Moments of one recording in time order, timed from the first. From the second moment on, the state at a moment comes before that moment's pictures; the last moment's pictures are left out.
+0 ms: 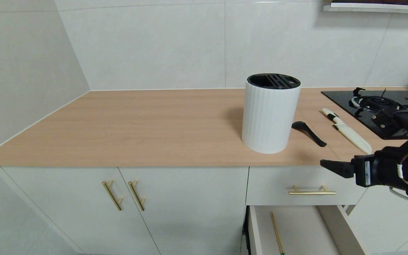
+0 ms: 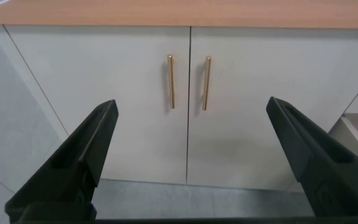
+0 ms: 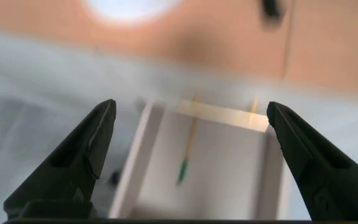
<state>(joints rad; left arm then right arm) 0.01 0.00 0.00 0.00 0.05 -0.01 0.28 1.40 -0.70 -0.27 -0.02 0.05</state>
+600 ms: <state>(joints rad) 0.01 0.00 0.00 0.00 0.05 -0.01 0.08 1.89 -1.14 -0.38 0.14 -0.13</state>
